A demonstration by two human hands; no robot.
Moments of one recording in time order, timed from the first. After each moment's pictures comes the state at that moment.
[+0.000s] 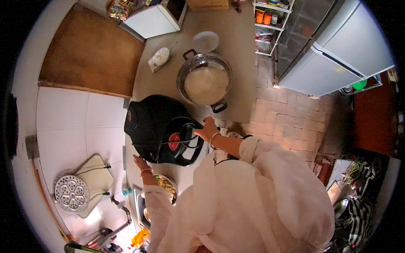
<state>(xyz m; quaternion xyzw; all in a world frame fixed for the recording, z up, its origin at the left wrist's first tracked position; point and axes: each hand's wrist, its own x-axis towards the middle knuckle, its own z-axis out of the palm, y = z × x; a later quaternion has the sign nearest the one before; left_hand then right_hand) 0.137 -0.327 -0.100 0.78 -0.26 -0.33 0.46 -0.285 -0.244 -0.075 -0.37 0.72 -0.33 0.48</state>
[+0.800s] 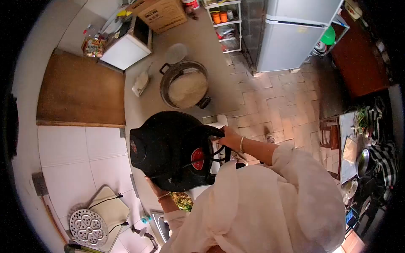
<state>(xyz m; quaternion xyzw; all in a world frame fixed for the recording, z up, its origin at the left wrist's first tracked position) 0.061 -0.244 -0.003 0.36 -0.31 -0.75 0.46 -0.310 -0.114 -0.017 -0.22 0.69 -0.41 0.55</state>
